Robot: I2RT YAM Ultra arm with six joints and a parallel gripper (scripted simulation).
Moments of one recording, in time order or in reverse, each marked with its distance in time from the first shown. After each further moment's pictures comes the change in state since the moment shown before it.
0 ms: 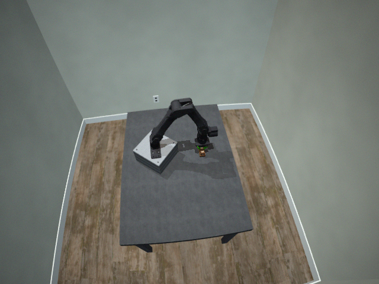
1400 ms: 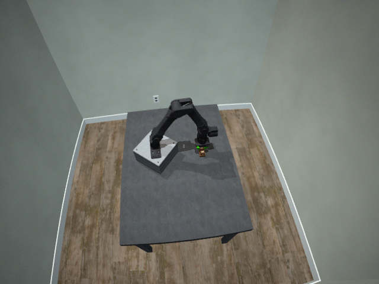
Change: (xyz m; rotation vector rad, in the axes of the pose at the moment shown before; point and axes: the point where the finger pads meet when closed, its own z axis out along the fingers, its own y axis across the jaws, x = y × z) arm 0.000 0.000 0.000 0.000 0.000 0.000
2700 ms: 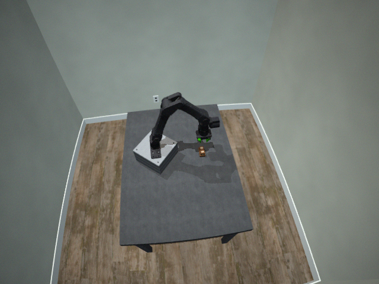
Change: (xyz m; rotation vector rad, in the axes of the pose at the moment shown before) arm 0.000 -0.009 -0.089 0.037 -0.001 0.000
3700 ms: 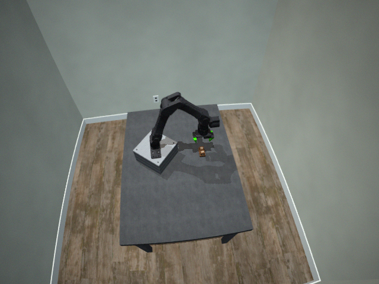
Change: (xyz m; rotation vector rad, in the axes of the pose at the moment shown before) arm 0.000 0.005 -0.006 -0.023 0.000 -0.001
